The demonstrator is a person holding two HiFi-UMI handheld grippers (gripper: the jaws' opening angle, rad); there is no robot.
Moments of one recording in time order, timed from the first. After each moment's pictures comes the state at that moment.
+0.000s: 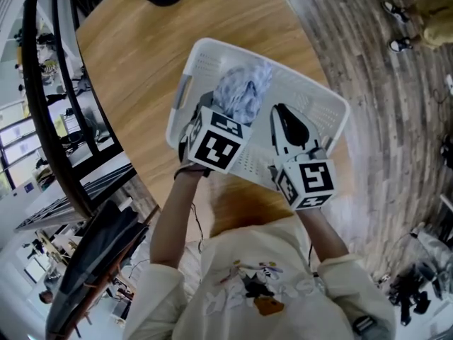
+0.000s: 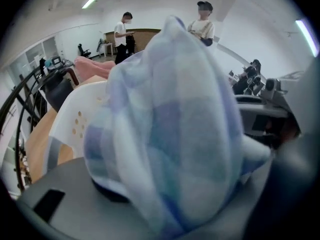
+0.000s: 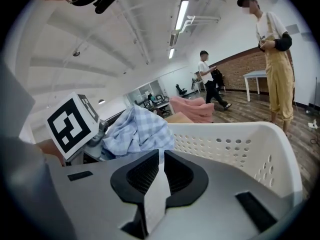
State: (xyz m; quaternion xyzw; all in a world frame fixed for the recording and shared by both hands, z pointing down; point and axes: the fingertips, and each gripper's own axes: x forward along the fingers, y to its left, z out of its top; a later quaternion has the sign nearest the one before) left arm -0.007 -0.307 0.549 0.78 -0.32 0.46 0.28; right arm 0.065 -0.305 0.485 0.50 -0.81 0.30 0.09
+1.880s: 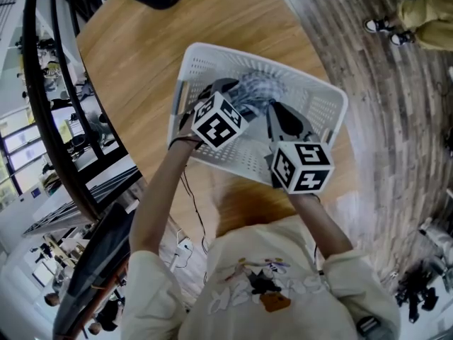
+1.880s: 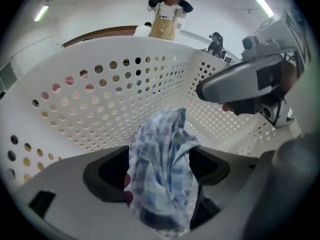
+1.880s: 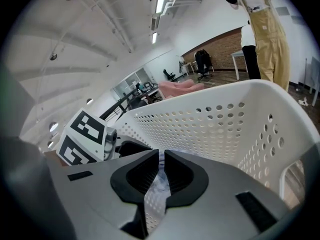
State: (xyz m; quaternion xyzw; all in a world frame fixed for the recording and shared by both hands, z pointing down) left arm 0.005 -0.306 0.612 0.83 -0.16 0.50 0.19; right arm 0.060 -0.303 0.530 0.51 -0.75 0.41 0.13
